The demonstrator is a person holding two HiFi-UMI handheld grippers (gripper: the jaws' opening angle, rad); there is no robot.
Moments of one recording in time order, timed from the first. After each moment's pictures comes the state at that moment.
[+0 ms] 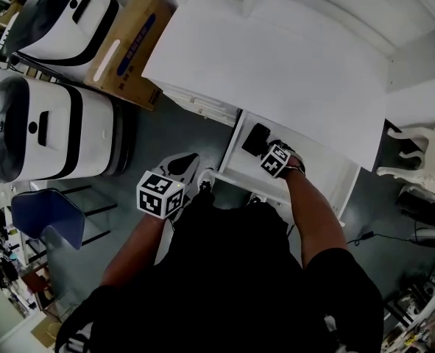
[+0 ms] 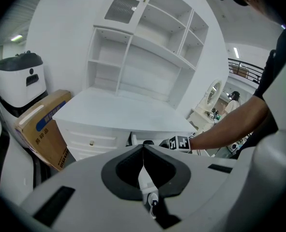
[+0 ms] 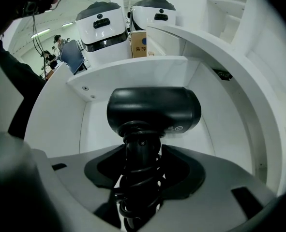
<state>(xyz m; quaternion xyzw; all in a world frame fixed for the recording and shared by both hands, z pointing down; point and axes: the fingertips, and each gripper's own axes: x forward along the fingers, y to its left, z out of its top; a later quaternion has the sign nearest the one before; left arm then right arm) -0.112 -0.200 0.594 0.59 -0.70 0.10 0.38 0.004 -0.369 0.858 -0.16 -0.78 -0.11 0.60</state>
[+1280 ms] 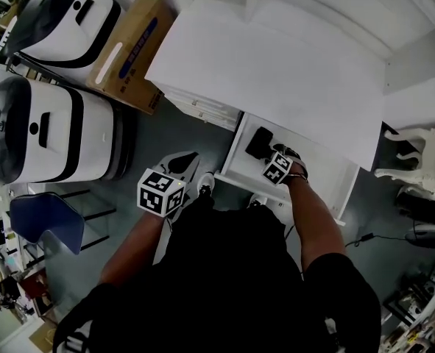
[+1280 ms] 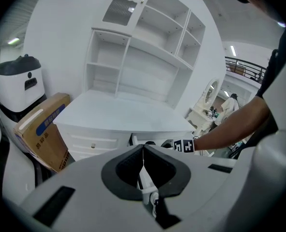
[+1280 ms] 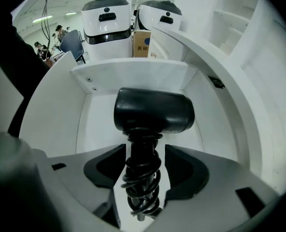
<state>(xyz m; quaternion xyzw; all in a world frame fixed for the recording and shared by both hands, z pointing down) -0.124 -0.188 0.588 0.60 -0.70 0.11 0.37 0.012 -0.368 0.851 -0.14 -0.78 -0.17 0.59</state>
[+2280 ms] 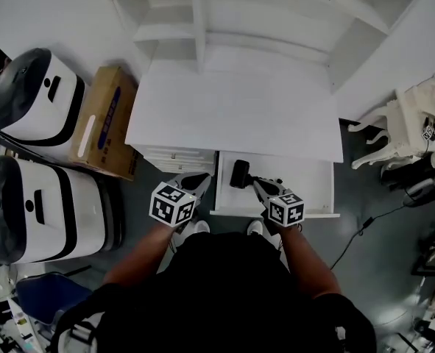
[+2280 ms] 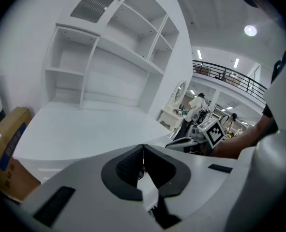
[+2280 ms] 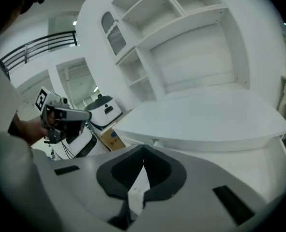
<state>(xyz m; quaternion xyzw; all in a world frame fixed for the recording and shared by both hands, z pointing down) -0.109 -0.261 0.554 0.75 -0.58 0.11 0.31 0.014 -0.345 0.622 0.14 -0.92 0.25 0.25</state>
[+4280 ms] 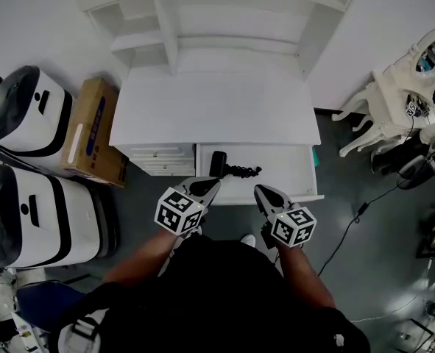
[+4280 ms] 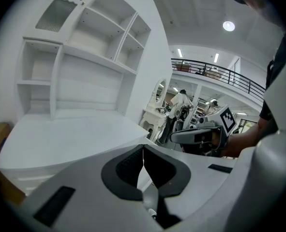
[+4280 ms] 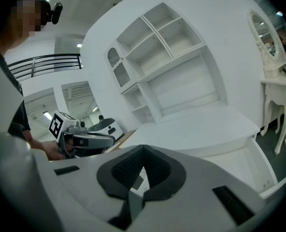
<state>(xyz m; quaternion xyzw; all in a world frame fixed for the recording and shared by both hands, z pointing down) 0.032 -0.263 0.510 0.81 -0.52 0.12 0.26 0.130 -0.307 0.513 0.19 -0.94 0.26 0.12</state>
